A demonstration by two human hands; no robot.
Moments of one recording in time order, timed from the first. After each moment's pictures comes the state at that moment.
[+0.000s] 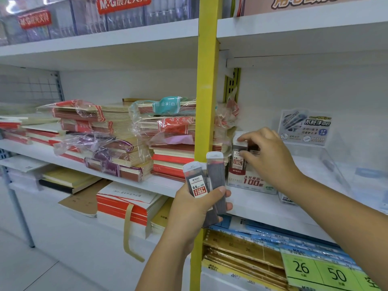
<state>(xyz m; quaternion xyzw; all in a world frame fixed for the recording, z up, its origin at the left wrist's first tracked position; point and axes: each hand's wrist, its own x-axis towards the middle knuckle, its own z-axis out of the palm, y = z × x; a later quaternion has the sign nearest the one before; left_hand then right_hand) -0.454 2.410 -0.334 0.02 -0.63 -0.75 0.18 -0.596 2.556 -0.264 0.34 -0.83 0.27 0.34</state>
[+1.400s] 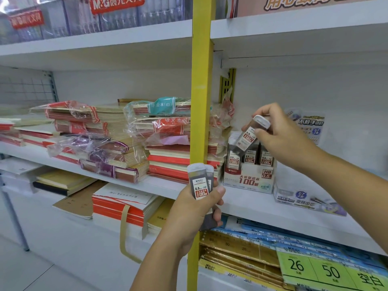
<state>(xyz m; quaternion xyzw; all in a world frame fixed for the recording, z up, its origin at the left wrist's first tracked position) -0.458 2.410 -0.337 -0.02 -0.64 -0.75 0.14 -0.577 2.583 -0.215 0.37 -0.82 0.38 0.22</state>
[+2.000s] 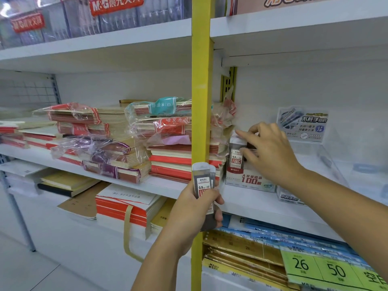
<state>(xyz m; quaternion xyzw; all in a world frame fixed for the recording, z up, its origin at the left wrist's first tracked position) -0.455 2.407 -0.334 0.00 -0.66 -0.74 0.13 -0.598 2.564 -0.257 0.33 -0.86 0.13 0.38</state>
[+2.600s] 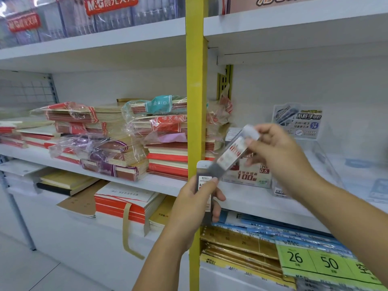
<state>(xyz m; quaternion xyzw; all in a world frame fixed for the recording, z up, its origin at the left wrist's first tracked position) -0.456 2.416 -0.334 -0.01 -0.67 -0.73 0.15 -0.538 2.576 -0.251 0.31 -0.69 0.65 0.09</state>
